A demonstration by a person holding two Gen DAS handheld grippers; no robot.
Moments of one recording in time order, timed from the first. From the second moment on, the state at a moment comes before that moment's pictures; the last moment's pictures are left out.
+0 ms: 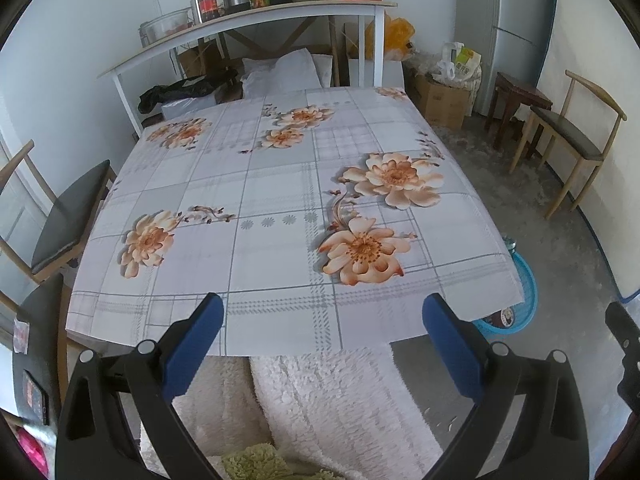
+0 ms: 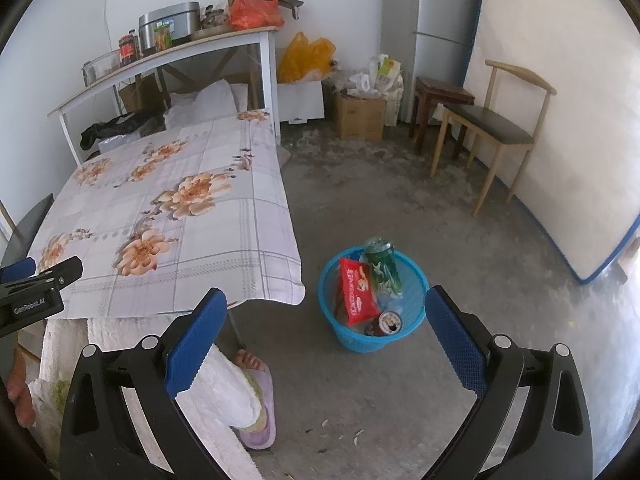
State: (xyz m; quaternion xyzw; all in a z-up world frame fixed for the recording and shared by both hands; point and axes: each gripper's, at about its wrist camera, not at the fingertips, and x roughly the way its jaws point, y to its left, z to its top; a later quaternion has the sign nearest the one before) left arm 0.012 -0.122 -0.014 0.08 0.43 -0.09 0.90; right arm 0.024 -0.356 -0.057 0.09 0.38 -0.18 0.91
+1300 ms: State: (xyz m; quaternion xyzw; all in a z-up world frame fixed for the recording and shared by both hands) left arm 0.008 -0.089 -0.019 0.14 0.42 -0.12 0.89; right arm 0.020 -0.362 -0.055 0.08 0.38 -0.18 0.91
